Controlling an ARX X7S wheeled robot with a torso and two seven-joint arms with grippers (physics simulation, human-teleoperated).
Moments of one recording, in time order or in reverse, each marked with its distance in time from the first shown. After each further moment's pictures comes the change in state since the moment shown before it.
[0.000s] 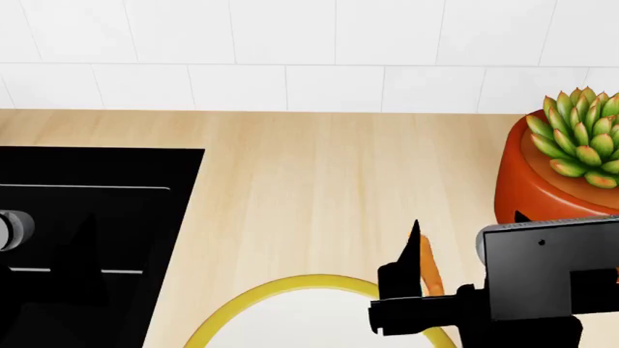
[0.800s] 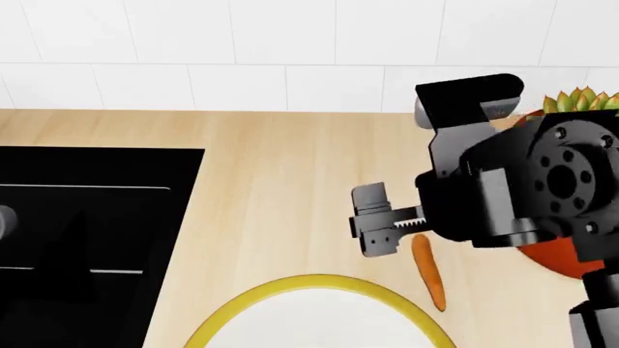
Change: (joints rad) left arm -0.010 -0.023 -0.044 -0.011 -0.055 -0.015 0.006; right arm 0.965 0.060 -0.657 1.282 0.608 0.244 0.068
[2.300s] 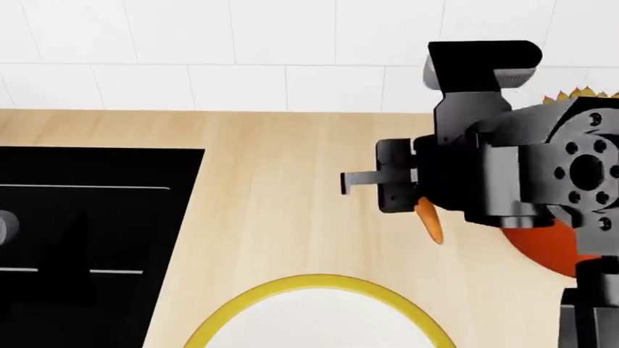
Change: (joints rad) left arm 0.019 -0.028 0.025 -0.014 -0.009 0.051 0.002; right arm -0.039 -0.071 0.297 -0.074 -0.103 0.058 0.077
